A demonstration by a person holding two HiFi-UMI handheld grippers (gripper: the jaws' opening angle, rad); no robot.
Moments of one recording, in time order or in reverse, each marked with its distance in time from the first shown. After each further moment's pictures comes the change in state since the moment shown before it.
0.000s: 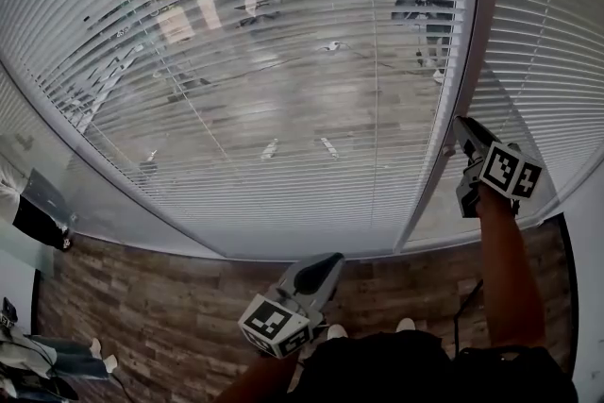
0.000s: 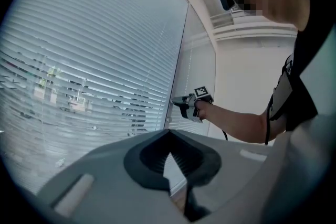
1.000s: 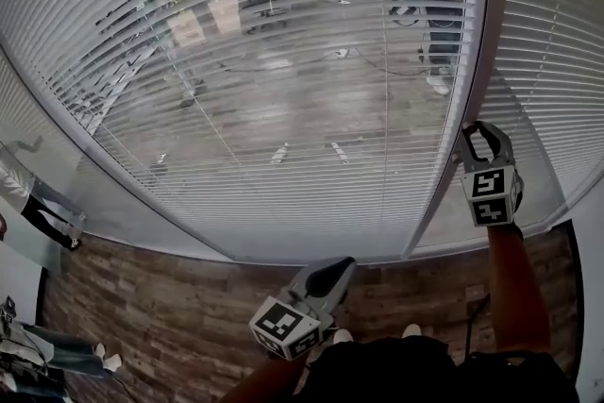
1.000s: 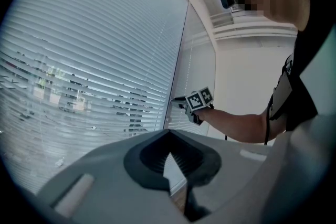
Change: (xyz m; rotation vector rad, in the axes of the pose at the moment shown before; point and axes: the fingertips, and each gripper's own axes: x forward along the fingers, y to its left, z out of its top) left arm 0.006 -0.004 0.011 0.001 0.001 -0.002; right arm 0.000 0.016 0.009 -0.917 0.074 -0.245
